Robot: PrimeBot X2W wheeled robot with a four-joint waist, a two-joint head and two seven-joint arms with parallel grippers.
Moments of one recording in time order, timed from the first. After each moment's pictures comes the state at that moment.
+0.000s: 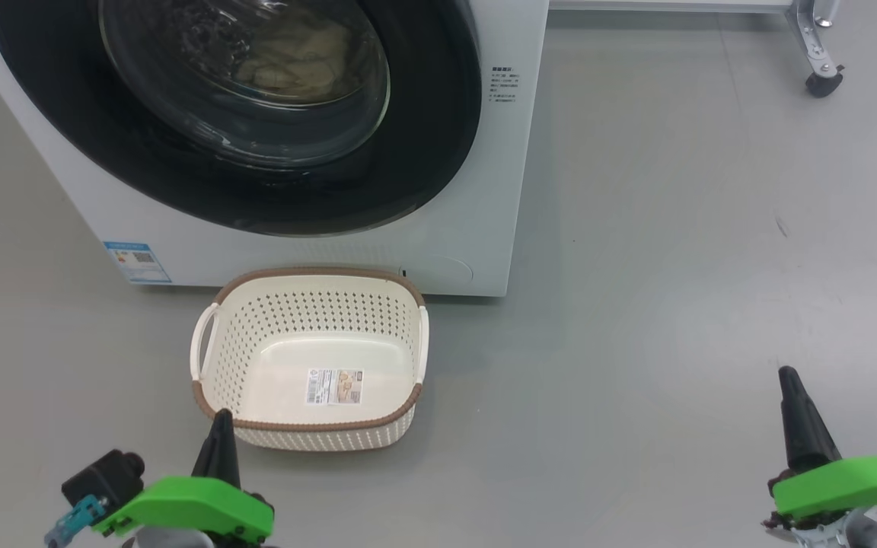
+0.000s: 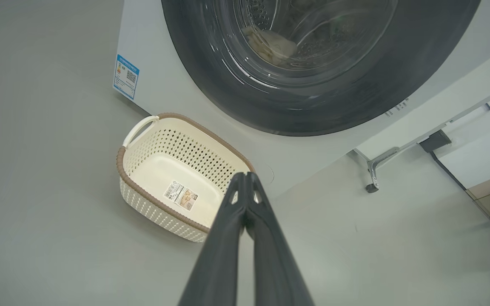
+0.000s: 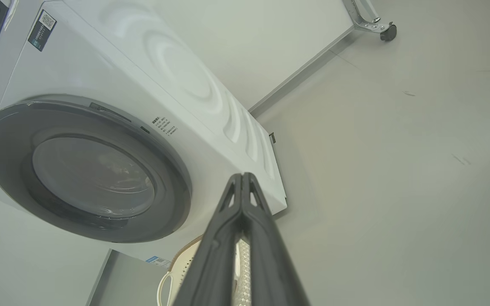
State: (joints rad) left arm -0.08 0.10 -0.23 0.26 -0.81 0.00 -0.12; right arm 0.09 -0.04 -0.09 0.10 0.79 0.13 -0.07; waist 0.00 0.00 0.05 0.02
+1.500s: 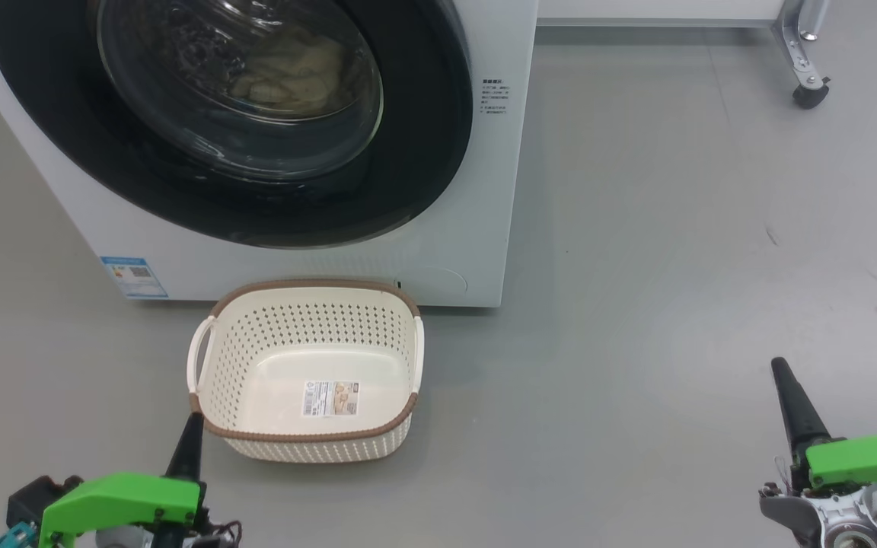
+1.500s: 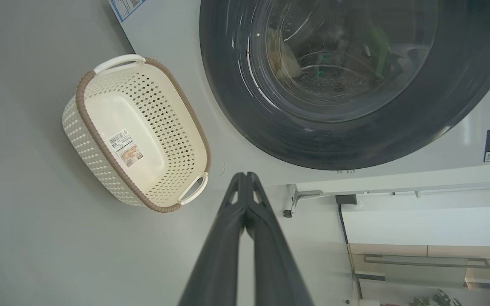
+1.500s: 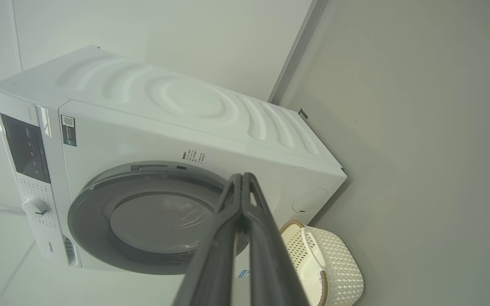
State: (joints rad) left arm -0.08 0.08 -0.07 0.27 -1.28 -0.07 0.00; right arm 0.01 -0.05 -0.09 0.20 1.28 0.13 0.01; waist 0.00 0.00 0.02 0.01
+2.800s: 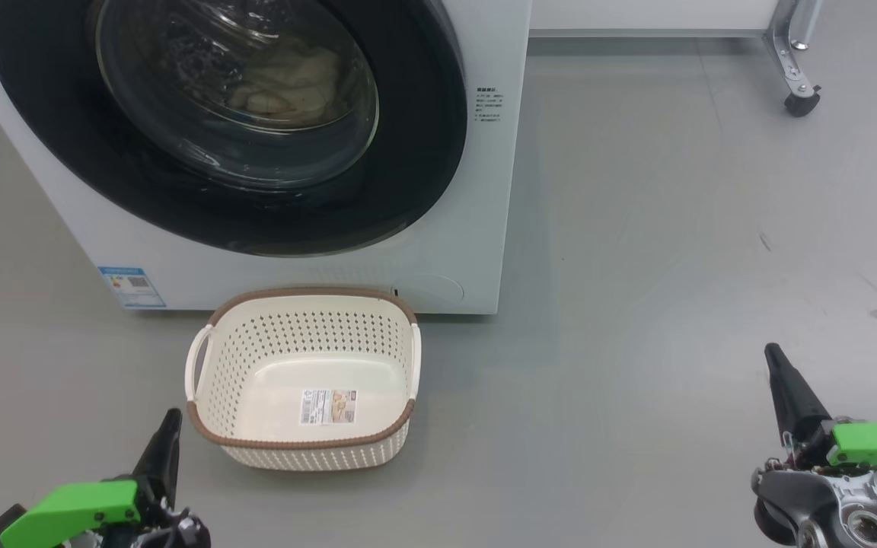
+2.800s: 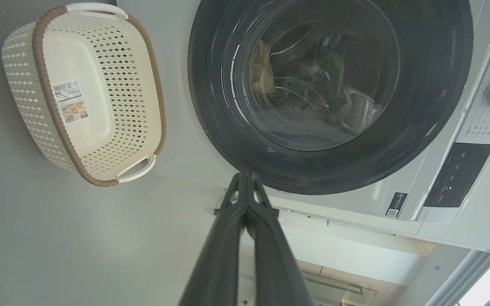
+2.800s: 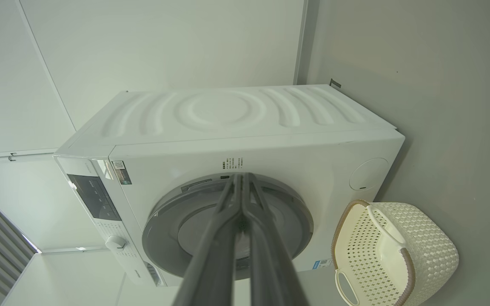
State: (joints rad) left arm -0.08 0.06 0.05 0.27 -1.63 -0.12 0.09; right arm -0.05 -0.05 -0.10 0.27 1.63 0.13 0.08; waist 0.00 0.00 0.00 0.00
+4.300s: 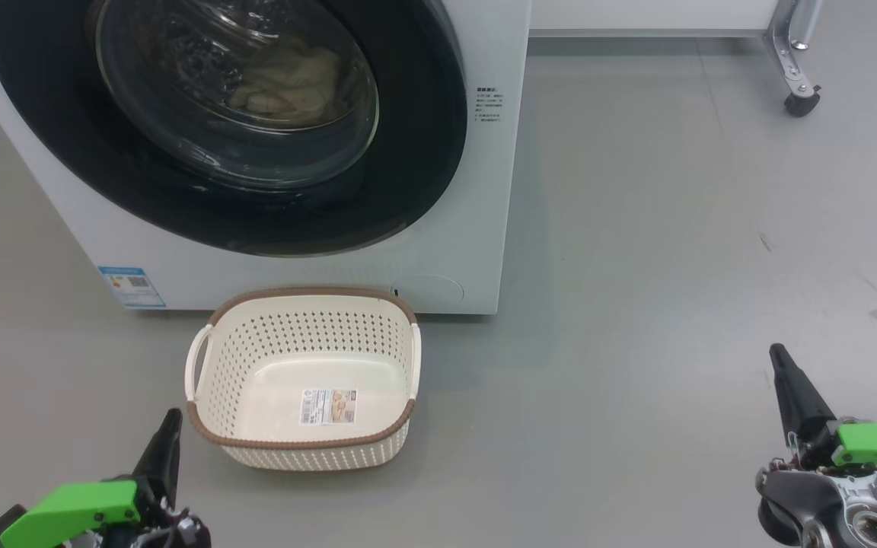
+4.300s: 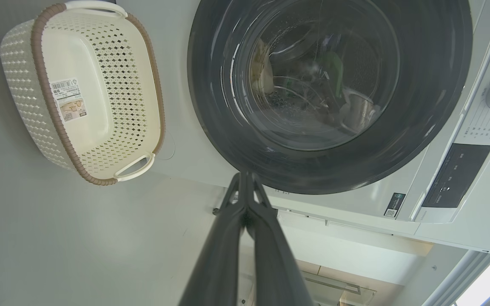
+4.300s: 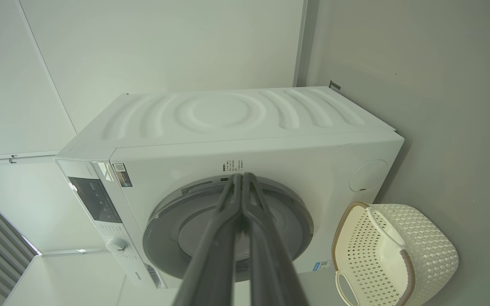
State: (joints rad) left arm -0.08 0.05 0.06 0.27 -1.63 -0.12 0.10; right arm -0.05 -0.05 -0.11 0.28 1.63 0.13 0.09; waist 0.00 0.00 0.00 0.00
